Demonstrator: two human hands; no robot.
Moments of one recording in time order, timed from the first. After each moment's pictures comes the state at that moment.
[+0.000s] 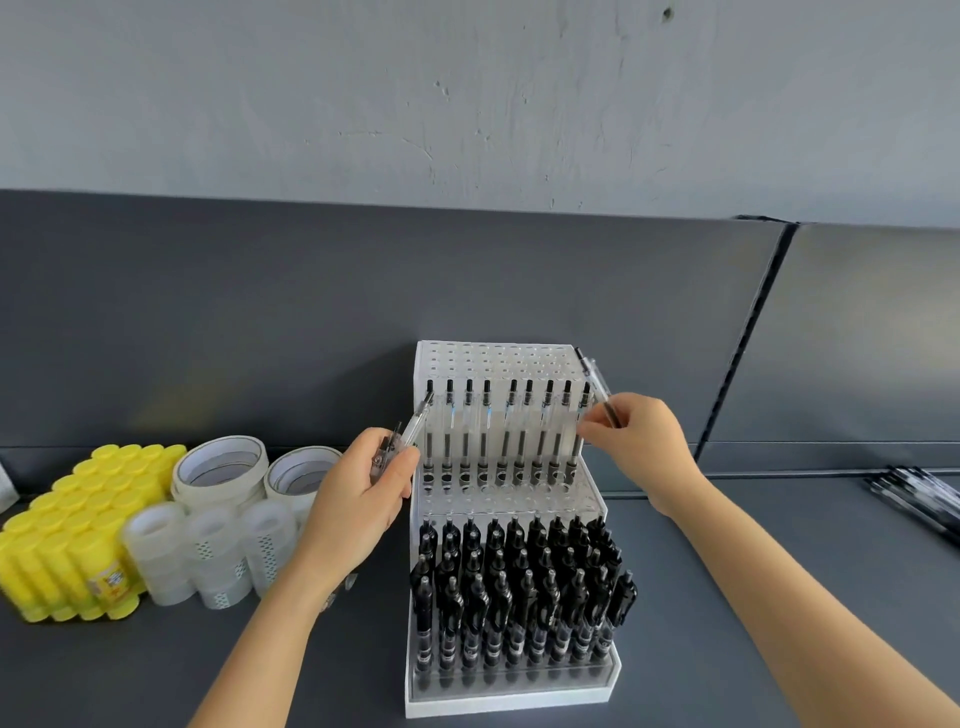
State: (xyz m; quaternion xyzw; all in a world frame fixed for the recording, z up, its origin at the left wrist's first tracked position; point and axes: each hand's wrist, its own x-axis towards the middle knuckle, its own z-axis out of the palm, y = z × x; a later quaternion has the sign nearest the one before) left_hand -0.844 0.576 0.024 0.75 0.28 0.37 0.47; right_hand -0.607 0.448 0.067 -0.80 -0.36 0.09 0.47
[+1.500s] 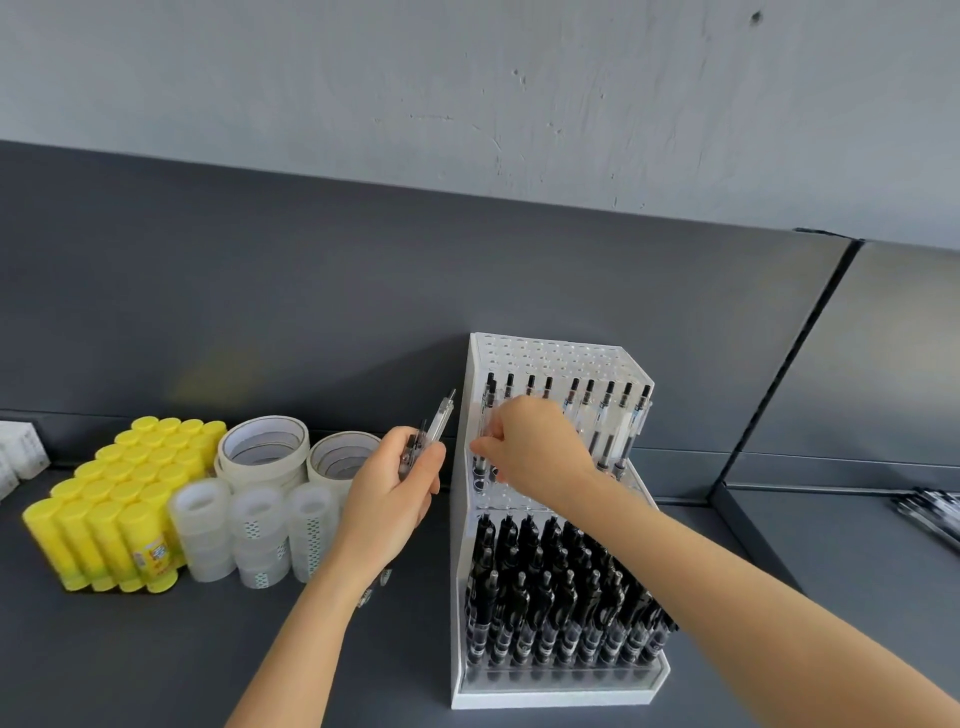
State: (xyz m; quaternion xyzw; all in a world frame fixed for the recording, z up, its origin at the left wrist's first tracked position) left_hand -0.861 0.595 0.006 0.71 0.27 0.39 0.52; right_hand -0.723 0.530 0.076 -0.82 -0.53 0.04 0.20
